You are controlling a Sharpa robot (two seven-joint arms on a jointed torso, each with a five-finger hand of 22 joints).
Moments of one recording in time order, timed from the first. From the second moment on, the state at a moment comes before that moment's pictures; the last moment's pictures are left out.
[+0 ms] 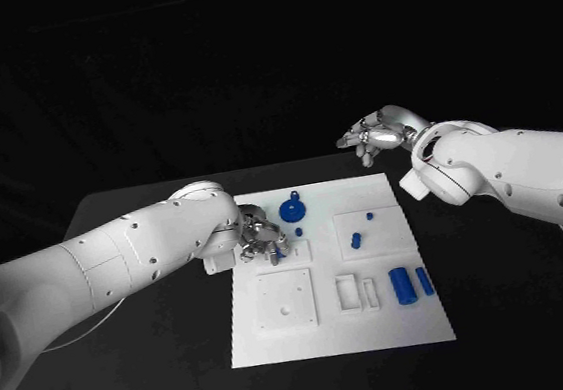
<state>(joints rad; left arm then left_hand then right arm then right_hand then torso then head) 1.37 -0.45 -0.23 1.06 -0.89 0.26 -0.42 0.72 0.01 0.71 -0.24 0.31 1.18 0.03 0.41 0.68 1.46 -0.07 0.99 0.80 1.24 -0.18 1.40 0.72 0.10 0.99 -0.15 1.20 1.29 1.32 -0.62 -0.05 1.12 -0.77 -0.35 0.02 0.78 -0.07 0.41 -0.25 0.52 0.76 0.19 0.23 0.49 0.85 0.10 0.91 0.67 1.13 -0.01 0.64 0.80 0.25 0.94 0.11 0.57 1.13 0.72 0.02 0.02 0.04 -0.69</state>
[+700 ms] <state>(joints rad) 1.37 -0.42 -0.23 1.02 -0.89 0.27 -0.43 0.72 0.01 0.72 -0.25 0.29 1.18 0.03 0.41 0.68 1.46 -0.07 0.99 0.80 1.24 -0.18 1.40 0.72 0.10 0.99 -0.15 1.20 1.29 1.32 -0.61 -0.05 1.12 -0.77 -0.35 0.02 0.78 -0.07 0.41 -0.25 0.52 0.76 0.19 0.23 0.49 0.85 0.10 0.92 0.66 1.13 -0.01 0.64 0.80 0.25 0.94 0.11 0.57 1.13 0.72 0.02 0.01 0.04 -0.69</state>
